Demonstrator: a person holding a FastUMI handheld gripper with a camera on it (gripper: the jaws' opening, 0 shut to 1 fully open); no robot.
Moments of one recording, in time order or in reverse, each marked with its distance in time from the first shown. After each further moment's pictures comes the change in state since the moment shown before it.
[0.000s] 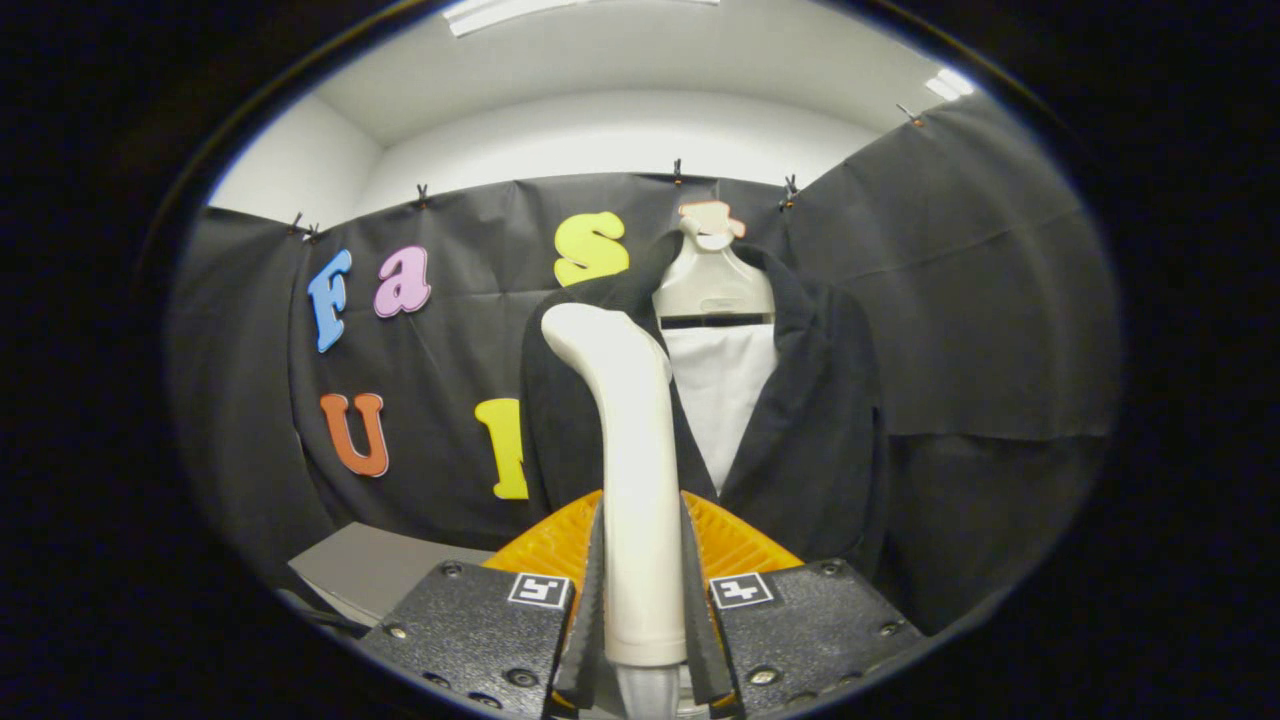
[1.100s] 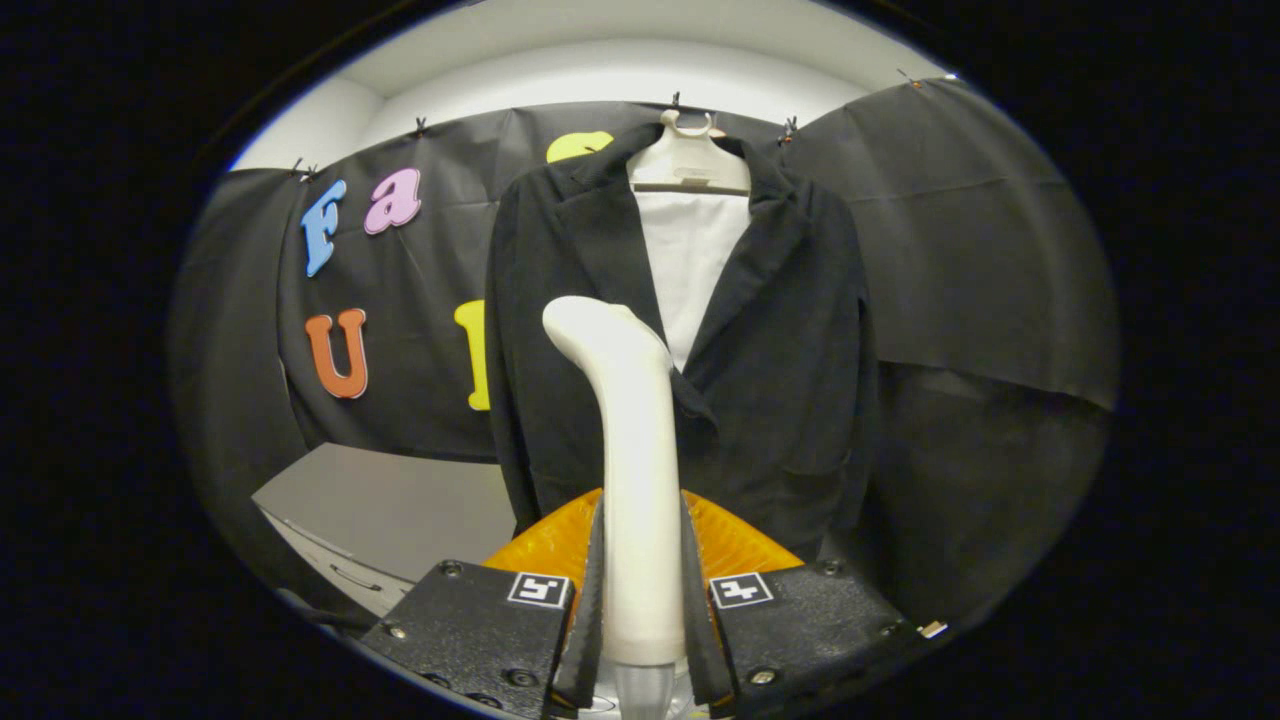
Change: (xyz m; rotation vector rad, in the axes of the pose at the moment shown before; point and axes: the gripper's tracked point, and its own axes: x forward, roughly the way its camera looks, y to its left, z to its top) arm -0.005 -0.036 -0.116 -0.047 0.204 -0.047
